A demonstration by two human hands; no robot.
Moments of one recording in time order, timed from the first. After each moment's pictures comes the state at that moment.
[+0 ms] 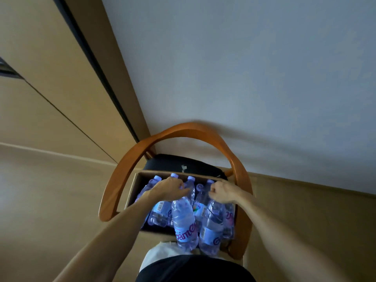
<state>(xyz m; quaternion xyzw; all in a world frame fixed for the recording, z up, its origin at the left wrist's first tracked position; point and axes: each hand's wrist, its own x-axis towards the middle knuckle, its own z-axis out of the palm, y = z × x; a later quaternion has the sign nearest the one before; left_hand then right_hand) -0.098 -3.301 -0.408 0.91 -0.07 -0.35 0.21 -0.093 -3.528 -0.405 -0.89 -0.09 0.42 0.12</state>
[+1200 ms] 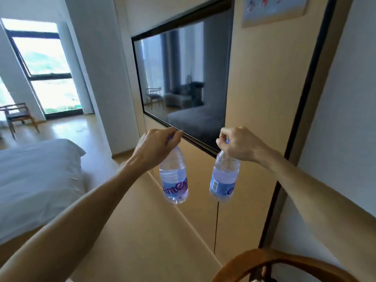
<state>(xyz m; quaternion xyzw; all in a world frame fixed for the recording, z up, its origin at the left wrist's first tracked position) -0.255 -2.941 -0.031 0.91 0.14 0.38 0.07 -0.055 -3.112 -0.028 -0.80 -0.53 -0.07 0.26</state>
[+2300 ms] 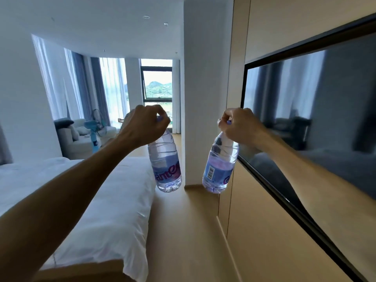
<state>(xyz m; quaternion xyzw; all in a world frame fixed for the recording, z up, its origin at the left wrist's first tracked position) -0.305 -2.397 0.104 0.80 0.40 0.43 -0.10 -0.040 -2.445 0.102 -0.62 -0.69 -0.11 0.37</state>
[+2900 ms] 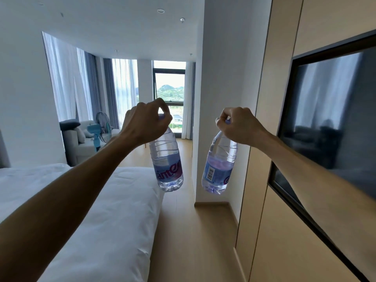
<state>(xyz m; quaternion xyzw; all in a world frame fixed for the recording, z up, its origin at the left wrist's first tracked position) -0.310 -2.088 0.105 0.77 0.42 0.46 -0.14 -0.050 -2.120 0.106 -0.56 -0.73 -0.10 0.38</state>
